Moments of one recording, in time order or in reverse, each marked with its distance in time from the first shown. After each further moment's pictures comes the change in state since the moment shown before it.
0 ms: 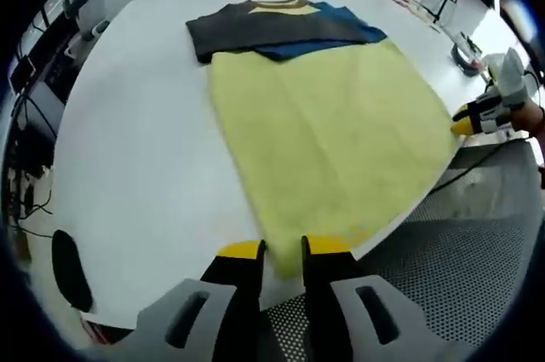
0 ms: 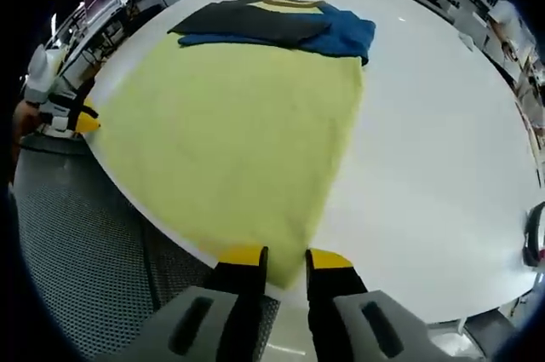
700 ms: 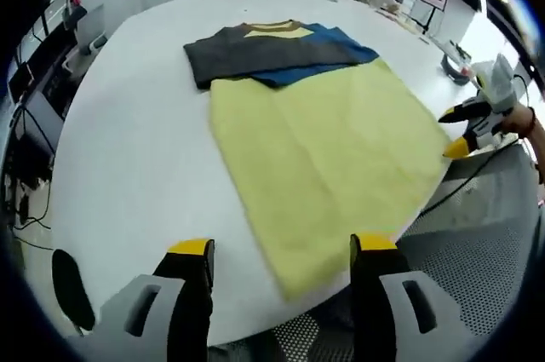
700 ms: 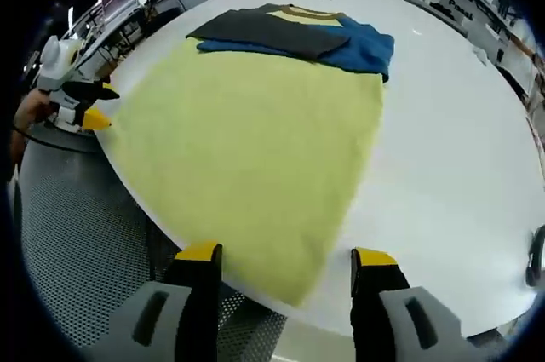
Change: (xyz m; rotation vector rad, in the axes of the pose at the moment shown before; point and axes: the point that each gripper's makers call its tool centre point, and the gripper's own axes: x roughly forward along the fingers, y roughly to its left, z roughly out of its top) left arm -0.002 0.001 0.020 0.007 -0.109 -0.041; right arm 0.006 0.011 0.012 -0.062 -0.048 0.039
